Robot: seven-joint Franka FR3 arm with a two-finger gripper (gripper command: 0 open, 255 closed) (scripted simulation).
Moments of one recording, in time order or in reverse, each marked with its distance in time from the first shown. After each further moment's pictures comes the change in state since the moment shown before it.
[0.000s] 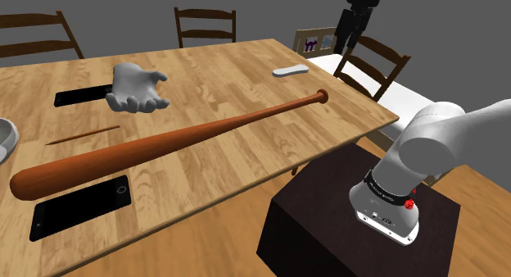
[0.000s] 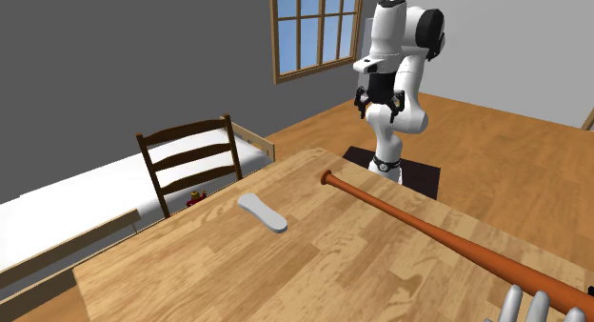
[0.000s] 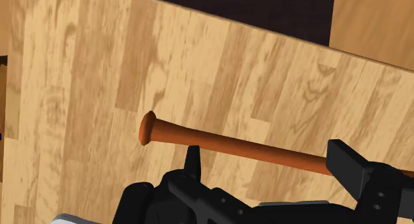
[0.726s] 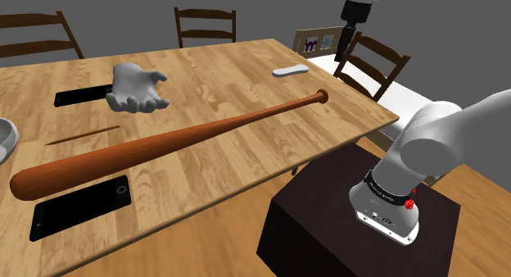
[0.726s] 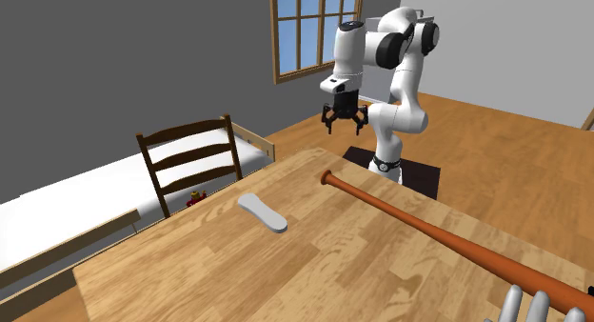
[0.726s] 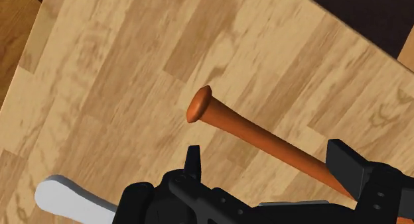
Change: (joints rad) arm 0.035 0.141 -0.225 -0.033 -0.148 0.191 -0.416
